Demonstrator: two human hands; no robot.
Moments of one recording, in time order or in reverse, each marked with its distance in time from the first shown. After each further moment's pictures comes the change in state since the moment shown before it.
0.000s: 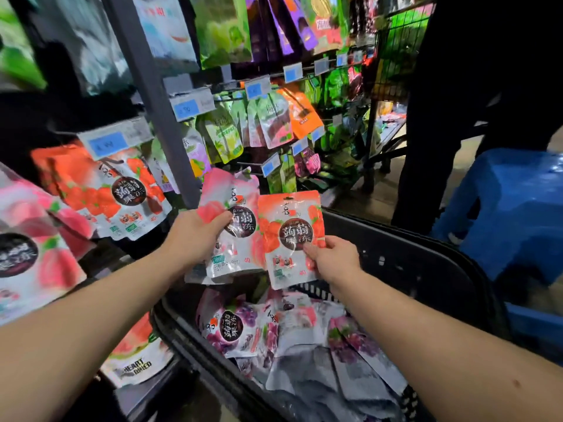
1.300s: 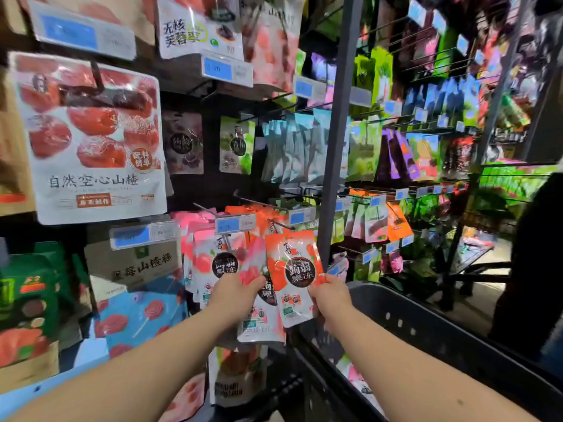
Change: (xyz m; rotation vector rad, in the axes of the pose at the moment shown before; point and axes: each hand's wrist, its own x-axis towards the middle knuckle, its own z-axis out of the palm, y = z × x) left_hand -0.139 -0.073 -0.189 -0.094 0.226 -0.212; right_hand -0.158 -0.104 0.191 -0.039 -0.295 -0.182
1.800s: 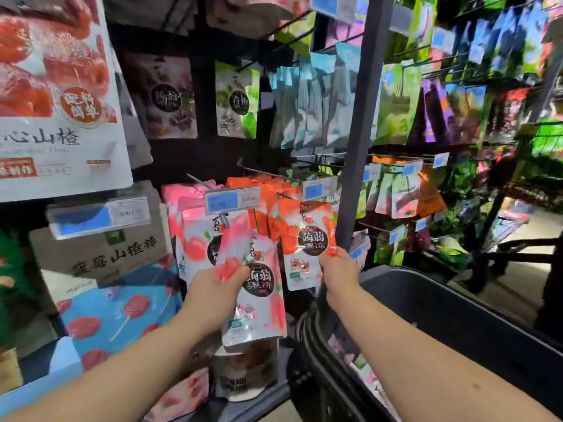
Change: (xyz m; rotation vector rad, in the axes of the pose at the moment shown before) left_hand 0.043 -0.052 0.009 -0.120 0.084 -0.100; right_hand 0.098 0.029 0.043 0.230 0.069 0.029
